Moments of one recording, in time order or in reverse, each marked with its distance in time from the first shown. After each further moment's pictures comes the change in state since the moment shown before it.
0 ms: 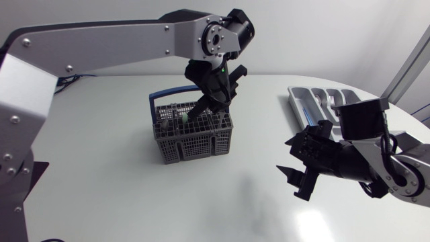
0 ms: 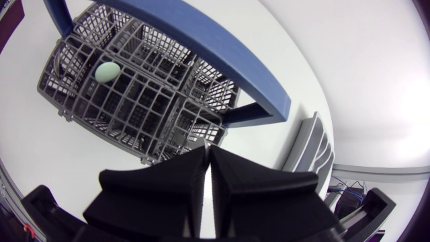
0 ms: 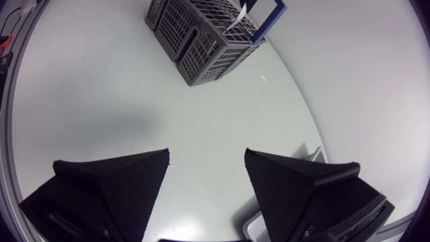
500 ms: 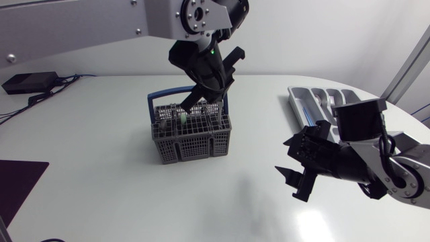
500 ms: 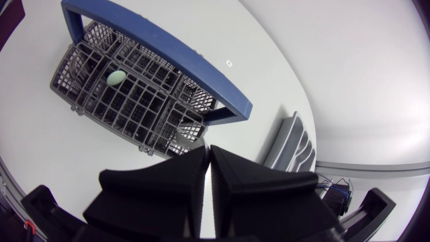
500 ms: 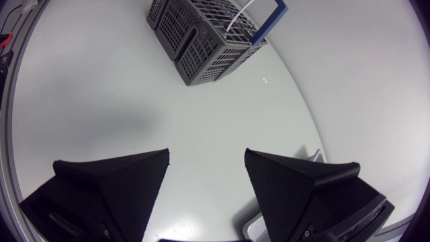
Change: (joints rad) left arm 0.000 -0.118 -0.044 0.000 0.016 -0.009; right arm 0.027 -0.002 0.000 0.000 0.022 0.005
